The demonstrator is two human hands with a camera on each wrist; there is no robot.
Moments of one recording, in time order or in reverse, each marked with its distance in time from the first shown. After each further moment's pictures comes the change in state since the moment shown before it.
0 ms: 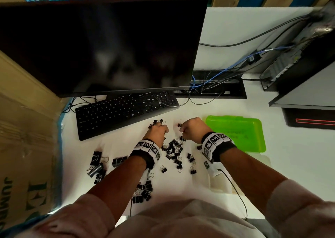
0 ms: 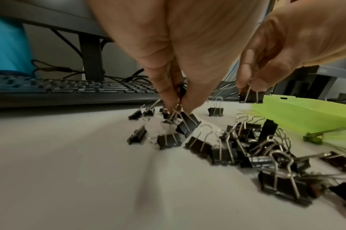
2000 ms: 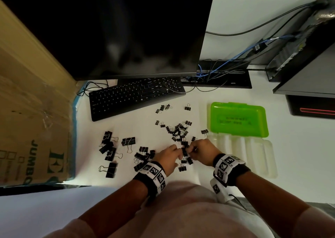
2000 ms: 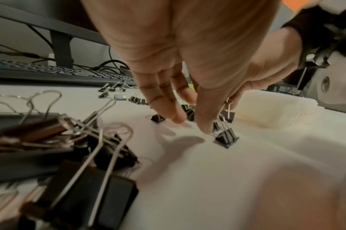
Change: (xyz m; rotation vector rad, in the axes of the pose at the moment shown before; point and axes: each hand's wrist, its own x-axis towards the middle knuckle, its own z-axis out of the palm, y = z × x) left_hand -0.130 0.012 0.063 -0.001 -0.172 0.157; right_hand -0.103 0.001 0.080 0.248 -0.054 -0.022
